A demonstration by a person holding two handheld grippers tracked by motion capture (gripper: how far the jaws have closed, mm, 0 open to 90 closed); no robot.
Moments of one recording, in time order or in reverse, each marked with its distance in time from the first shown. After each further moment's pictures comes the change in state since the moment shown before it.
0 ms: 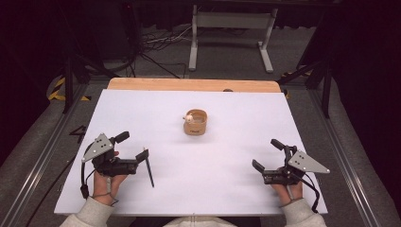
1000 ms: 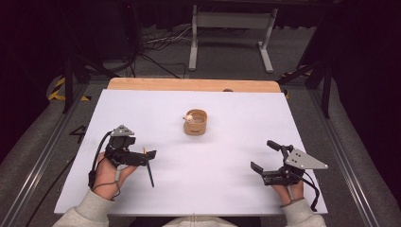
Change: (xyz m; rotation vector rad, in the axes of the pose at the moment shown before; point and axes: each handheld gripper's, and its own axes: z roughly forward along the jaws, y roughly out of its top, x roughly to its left) left arm 0.006 0.019 0.038 0.499 0.078 -0.138; right arm 0.003 0.010 0.001 0.089 0.067 -0.016
